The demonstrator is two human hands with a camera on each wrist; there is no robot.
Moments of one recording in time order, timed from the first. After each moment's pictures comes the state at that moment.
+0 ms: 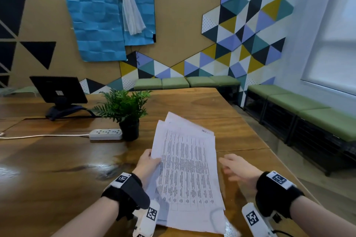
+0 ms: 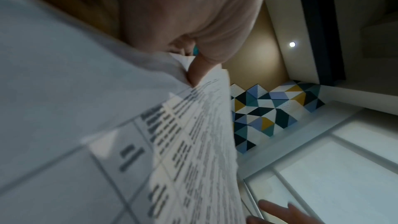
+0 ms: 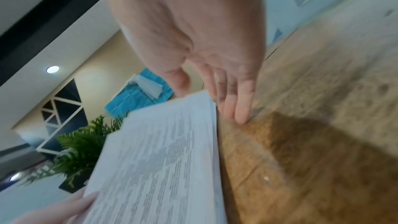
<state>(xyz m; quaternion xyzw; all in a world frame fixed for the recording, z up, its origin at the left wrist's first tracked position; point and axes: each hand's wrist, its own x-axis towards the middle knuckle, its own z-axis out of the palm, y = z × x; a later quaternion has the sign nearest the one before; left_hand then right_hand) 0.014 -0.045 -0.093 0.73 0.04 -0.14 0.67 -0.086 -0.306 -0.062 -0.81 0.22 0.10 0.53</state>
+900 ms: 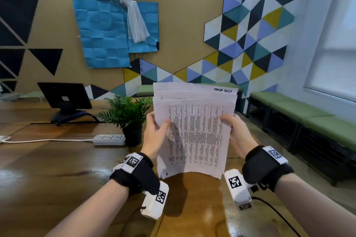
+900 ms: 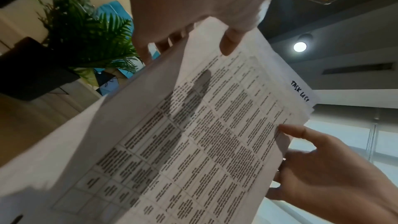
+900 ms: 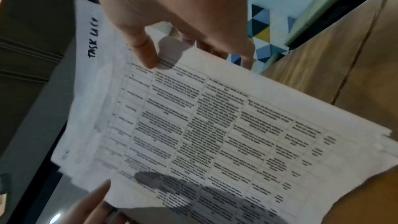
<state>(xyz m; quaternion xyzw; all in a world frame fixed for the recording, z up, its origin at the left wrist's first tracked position) -0.005 -0.068 0.013 0.70 -0.13 0.10 0.69 -0.059 -0.278 0.033 -0.63 0.08 -0.16 0.76</state>
